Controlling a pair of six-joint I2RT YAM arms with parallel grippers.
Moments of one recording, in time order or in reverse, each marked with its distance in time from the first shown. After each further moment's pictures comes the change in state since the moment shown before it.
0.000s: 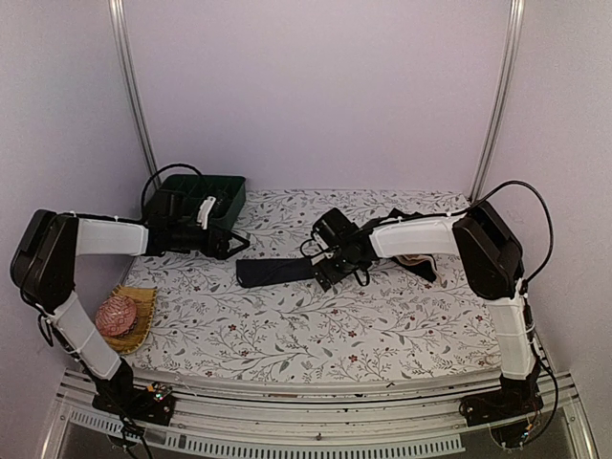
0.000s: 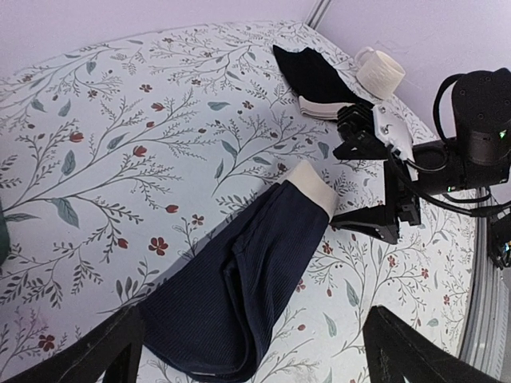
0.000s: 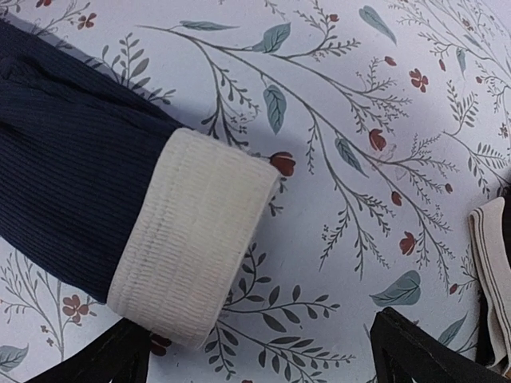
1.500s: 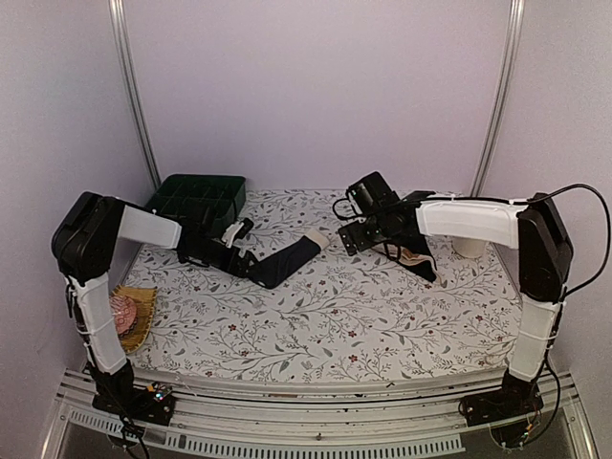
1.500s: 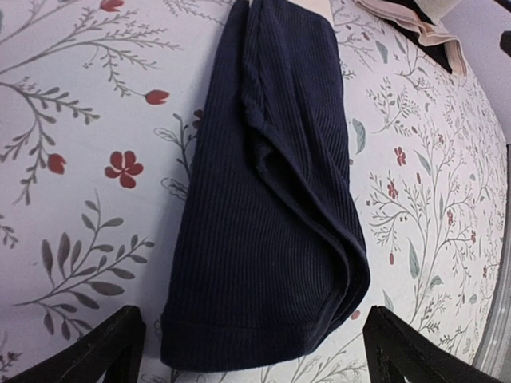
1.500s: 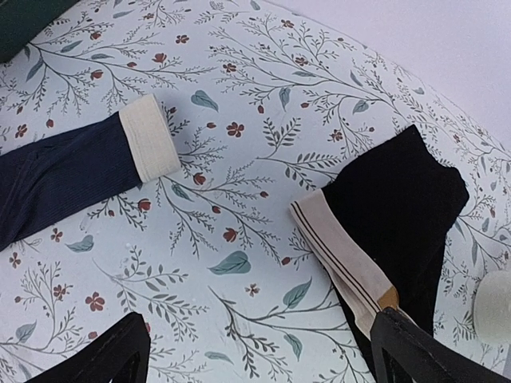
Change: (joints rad) left arm -0.072 0.300 0.187 -0.230 -0.087 0.053; right arm -0.091 -0.282 -0.116 -0.010 0.109 0.047
